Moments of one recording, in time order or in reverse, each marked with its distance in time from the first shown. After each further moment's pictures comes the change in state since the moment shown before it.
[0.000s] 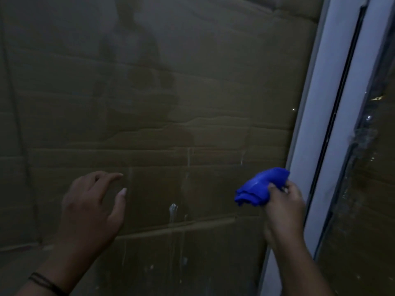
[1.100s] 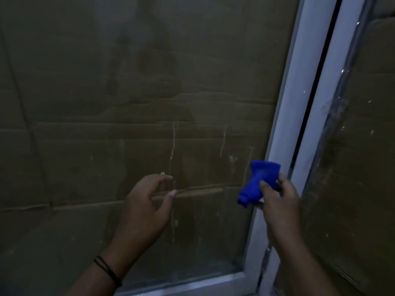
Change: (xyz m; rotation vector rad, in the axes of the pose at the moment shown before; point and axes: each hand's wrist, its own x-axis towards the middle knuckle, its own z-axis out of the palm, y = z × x) left_hand -0.060 0.109 0.008 -0.446 -0.222 -0.114; right_hand -0.025 0.007 -0.085 -0.170 -0.171 0.042
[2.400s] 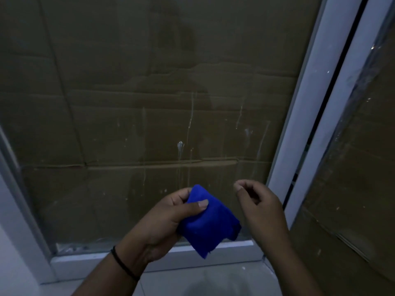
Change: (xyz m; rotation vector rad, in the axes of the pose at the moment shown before) left_hand -0.067 0.043 -0.021 -1.111 -0.556 -0.916; right_hand -0.092 0.005 -0.002 -0.326 -0.400 -0.096
